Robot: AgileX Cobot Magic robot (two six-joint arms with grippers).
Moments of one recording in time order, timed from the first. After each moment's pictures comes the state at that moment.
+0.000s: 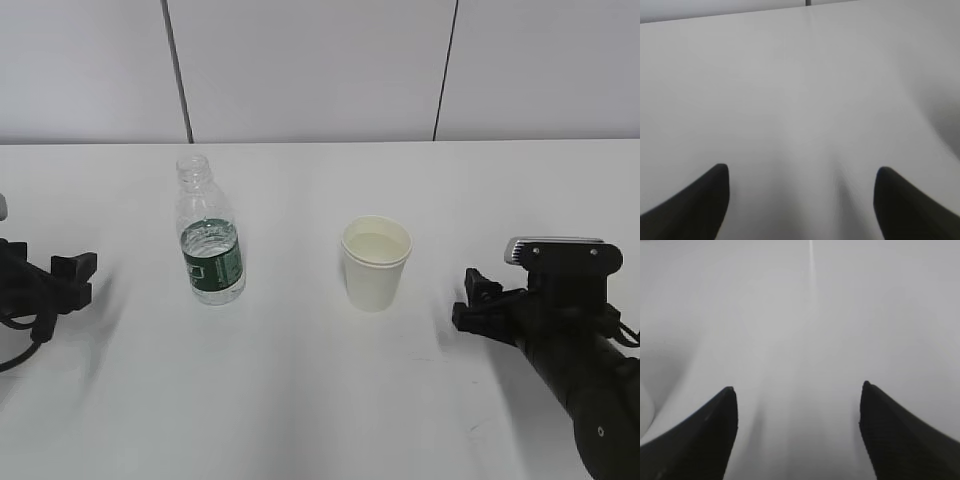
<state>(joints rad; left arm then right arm) -0.04 1.85 -0.43 0.19 -0.92 -0.02 0.44 2.05 -0.44 0.48 -1.15 -0.01</state>
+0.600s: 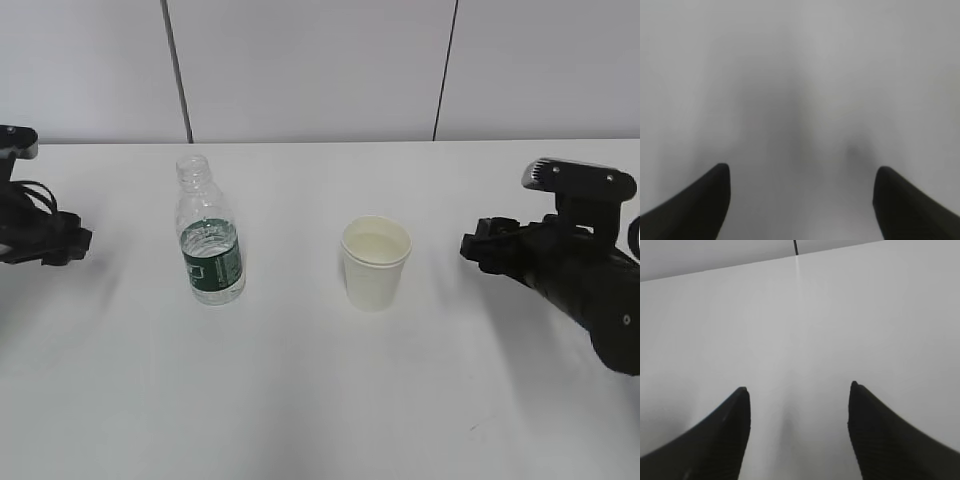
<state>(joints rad) -0.04 1.79 -0.88 0.15 0.05 -0.03 0.30 1.86 -0.58 0.43 -0.80 -0.02</state>
